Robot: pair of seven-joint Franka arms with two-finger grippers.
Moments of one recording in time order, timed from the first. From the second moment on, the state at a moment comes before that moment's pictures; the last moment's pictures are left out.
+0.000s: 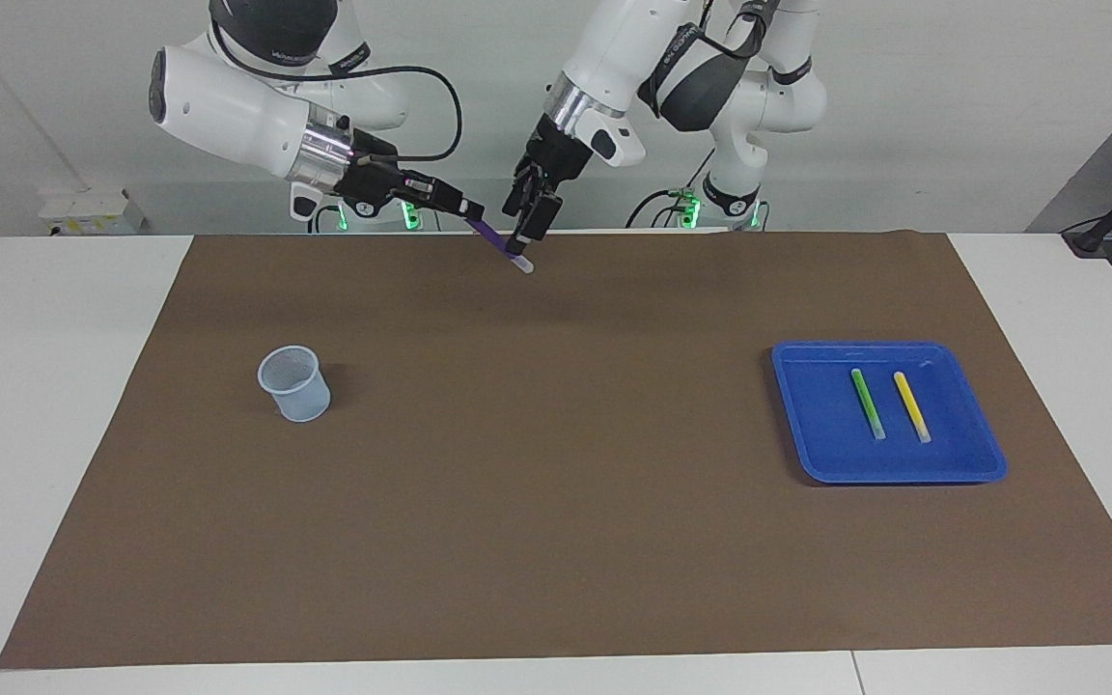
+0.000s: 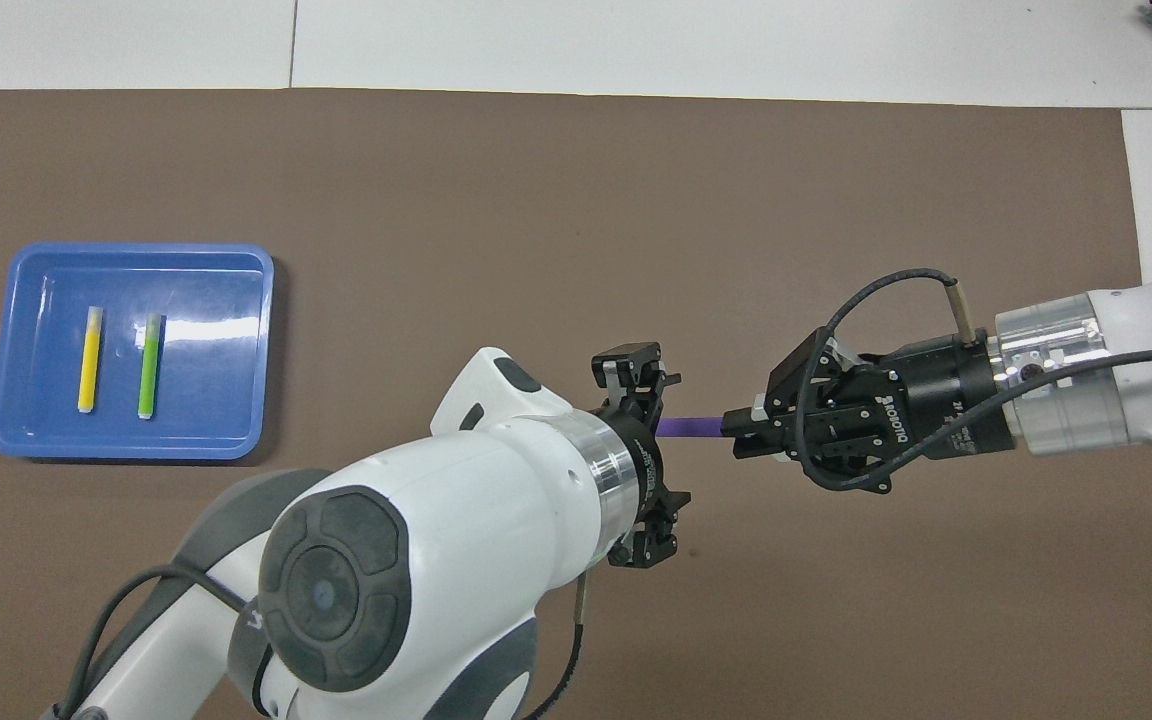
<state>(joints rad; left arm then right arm) -0.21 -0.04 -0.60 -1.85 -0.36 2.31 -2.19 -0.08 -0.16 0.20 -1.96 0.97 1.67 0.66</state>
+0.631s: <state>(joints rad) -0.21 -0.04 -0.60 -1.86 -0.36 2.32 -2.22 -0.08 -0.16 0.20 -1.96 0.98 1.65 0.66</state>
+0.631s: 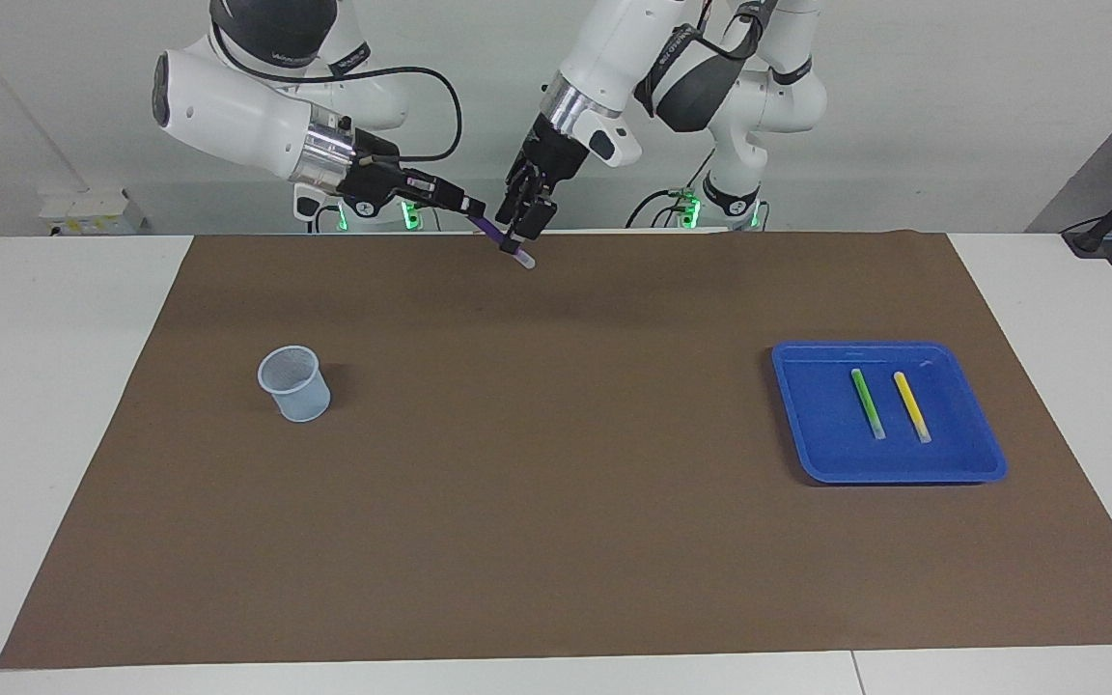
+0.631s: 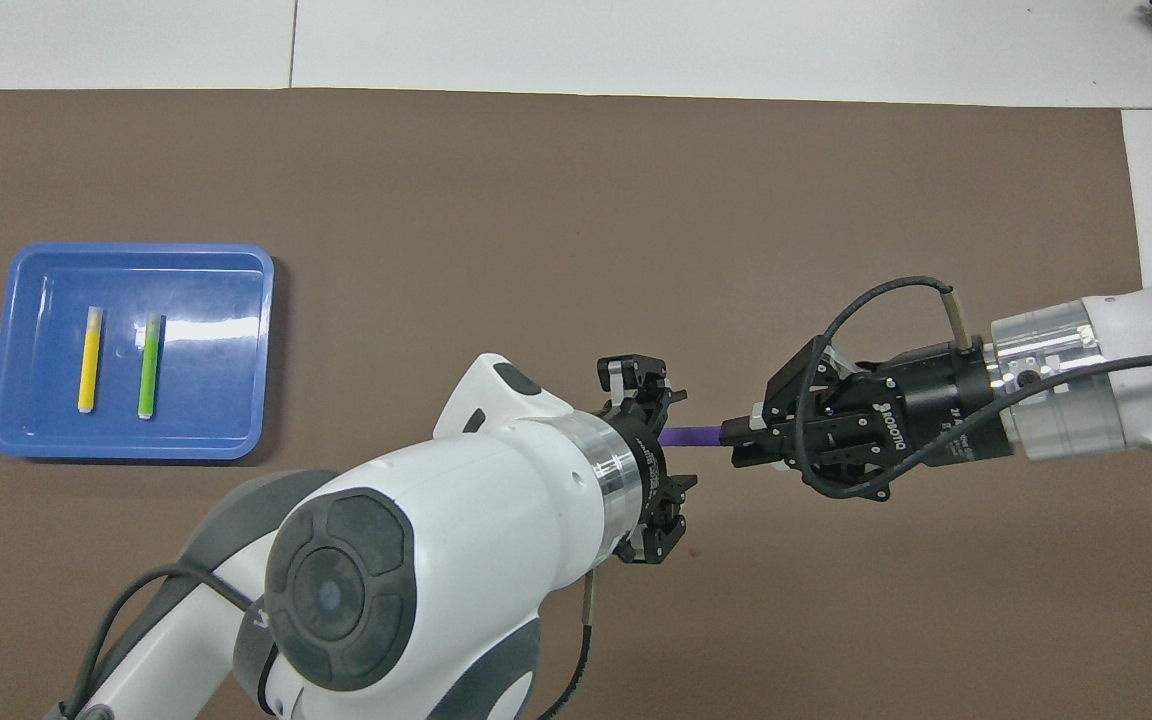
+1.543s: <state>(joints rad) -0.22 -0.04 -0.60 -1.87 -0.36 2.32 -2.22 -0.09 -0.16 0.20 -1.96 0.98 1.62 0.66</state>
